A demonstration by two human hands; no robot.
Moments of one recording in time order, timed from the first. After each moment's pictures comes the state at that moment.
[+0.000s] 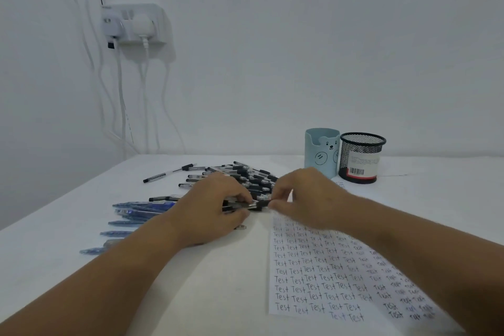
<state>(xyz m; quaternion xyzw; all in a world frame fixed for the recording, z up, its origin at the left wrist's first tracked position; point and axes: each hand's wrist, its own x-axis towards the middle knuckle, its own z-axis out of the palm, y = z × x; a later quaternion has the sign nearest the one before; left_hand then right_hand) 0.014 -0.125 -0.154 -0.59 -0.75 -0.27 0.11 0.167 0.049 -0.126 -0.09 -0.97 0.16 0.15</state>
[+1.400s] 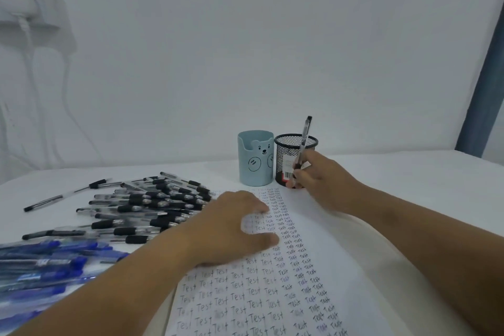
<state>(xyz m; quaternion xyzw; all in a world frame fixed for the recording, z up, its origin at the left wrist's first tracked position) 0.088 -0.002 -0.151 -0.60 -0.77 -0.16 -0.12 0.224 0.202 -0.143 -0.22 -0.89 0.32 0.25</state>
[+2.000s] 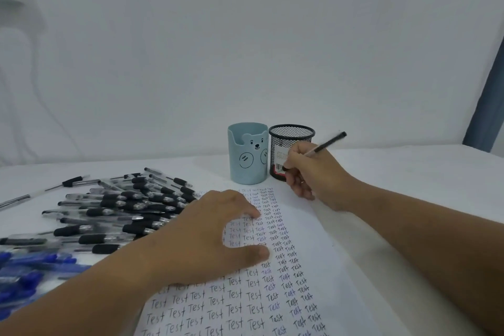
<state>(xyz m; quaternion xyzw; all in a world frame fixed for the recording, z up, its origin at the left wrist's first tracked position) 0.075 -0.001 -0.160 -0.63 -0.75 -0.18 -0.09 0.194 0.219 -0.144 -0.22 -0.76 0.54 0.29</state>
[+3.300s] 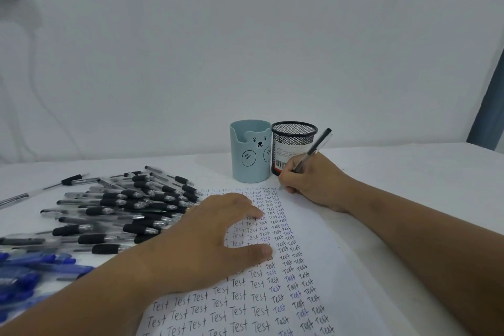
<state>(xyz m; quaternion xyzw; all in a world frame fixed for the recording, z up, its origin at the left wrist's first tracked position) 0.081 -0.006 -0.159 -0.60 -0.77 -0.19 -0.11 0.187 0.223 -0.156 -0.25 -0.86 0.38 0.24</state>
